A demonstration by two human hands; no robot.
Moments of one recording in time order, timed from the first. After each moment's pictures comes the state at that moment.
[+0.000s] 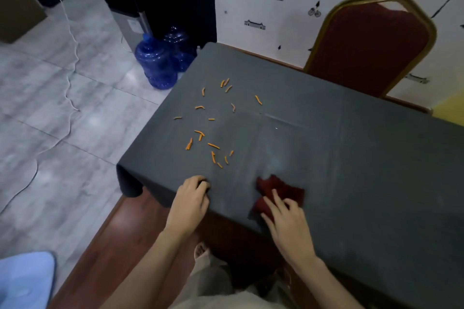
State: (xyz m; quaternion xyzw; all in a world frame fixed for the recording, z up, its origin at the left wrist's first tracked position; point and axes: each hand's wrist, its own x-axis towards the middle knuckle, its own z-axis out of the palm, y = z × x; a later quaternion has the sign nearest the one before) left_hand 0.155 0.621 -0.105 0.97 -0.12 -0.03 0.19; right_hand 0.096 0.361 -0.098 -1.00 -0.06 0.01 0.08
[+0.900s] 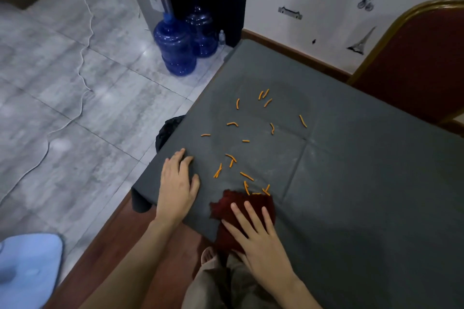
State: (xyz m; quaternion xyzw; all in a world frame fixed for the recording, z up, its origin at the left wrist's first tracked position) left_hand 0.266 0.702 -0.125 0.98 0.03 0.02 0.20; right_hand 0.179 0.470 -0.121 -0.95 -0.30 0.09 0.05
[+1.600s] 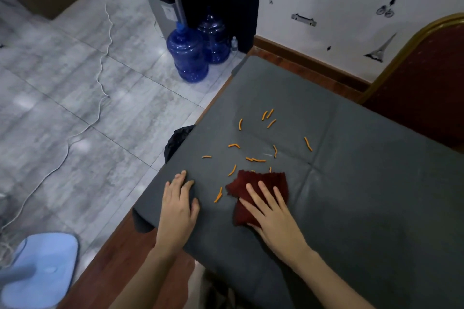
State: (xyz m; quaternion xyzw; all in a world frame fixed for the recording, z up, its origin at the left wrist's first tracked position) left_hand 0.266 0.694 -0.122 0.98 0.05 0.00 0.19; right_hand 0.286 0.438 -0.121 -0.94 -0.32 0.06 0.06
